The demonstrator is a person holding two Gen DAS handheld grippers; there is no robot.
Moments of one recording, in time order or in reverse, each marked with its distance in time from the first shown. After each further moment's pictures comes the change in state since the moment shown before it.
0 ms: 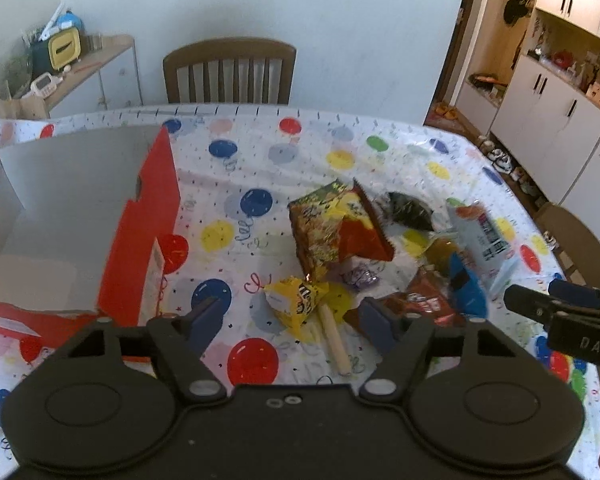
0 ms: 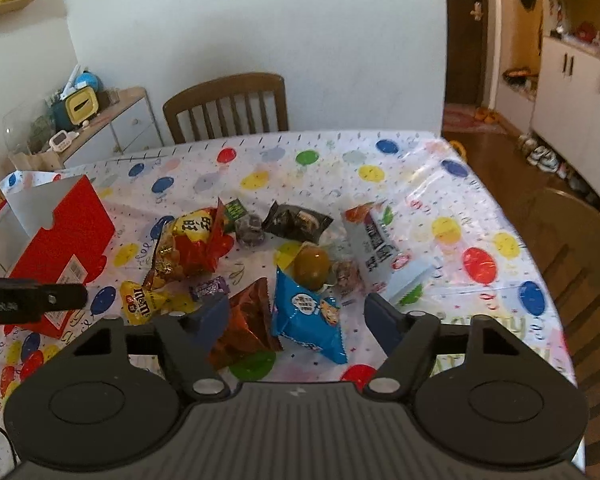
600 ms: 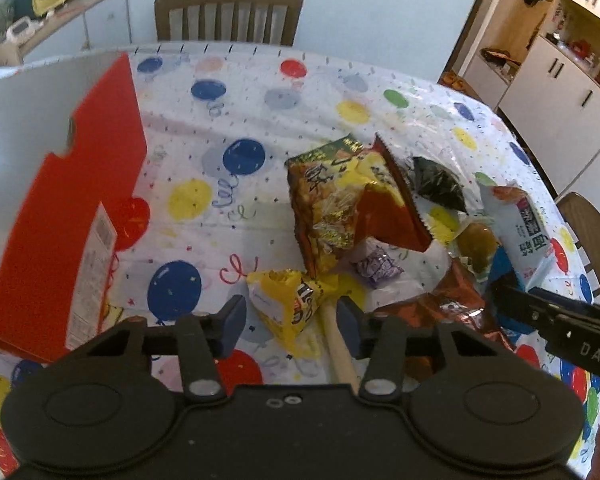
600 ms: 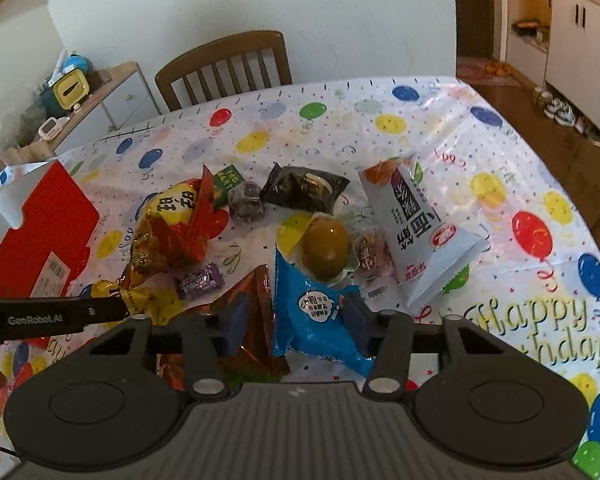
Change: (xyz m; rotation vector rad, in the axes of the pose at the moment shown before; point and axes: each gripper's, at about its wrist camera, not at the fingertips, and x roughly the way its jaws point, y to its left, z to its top) left arm 0.080 0.005 0.008 -0.068 0.144 -0.037; right arm 0.068 -0.008 0.004 0.075 0.123 0.047
